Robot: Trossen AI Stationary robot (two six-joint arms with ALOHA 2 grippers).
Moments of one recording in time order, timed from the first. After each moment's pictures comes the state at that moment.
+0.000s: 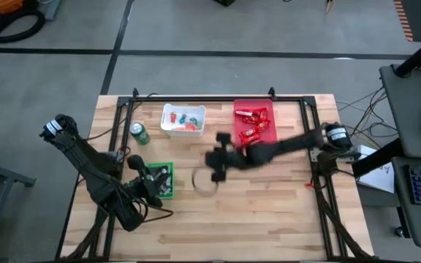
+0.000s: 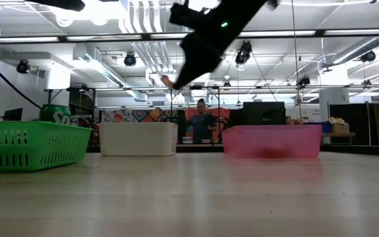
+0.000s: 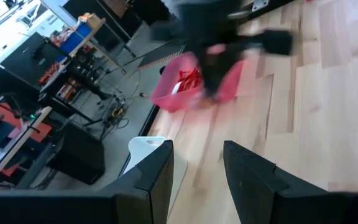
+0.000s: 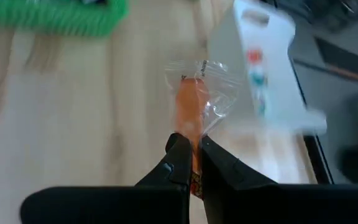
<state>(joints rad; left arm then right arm) -0.84 1.33 1.03 -1.00 -1.24 -0.67 0.12 1.85 1.37 -0.35 0.49 -0.11</state>
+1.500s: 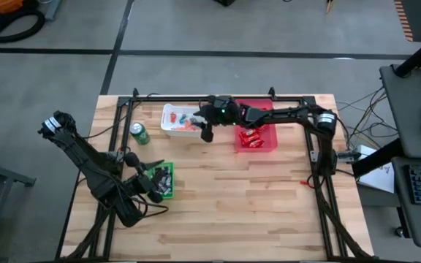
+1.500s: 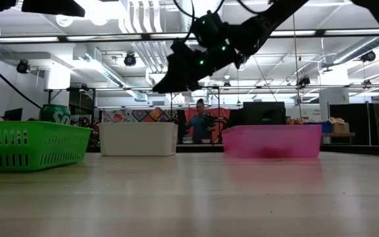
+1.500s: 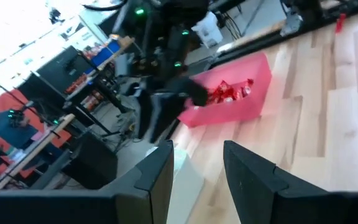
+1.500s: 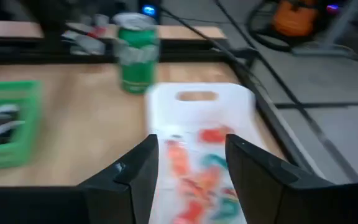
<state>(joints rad) -0.83 1.26 0.88 -0.86 -1.38 -0.67 -0.34 1.96 1.36 0.22 -0.13 -0.17</state>
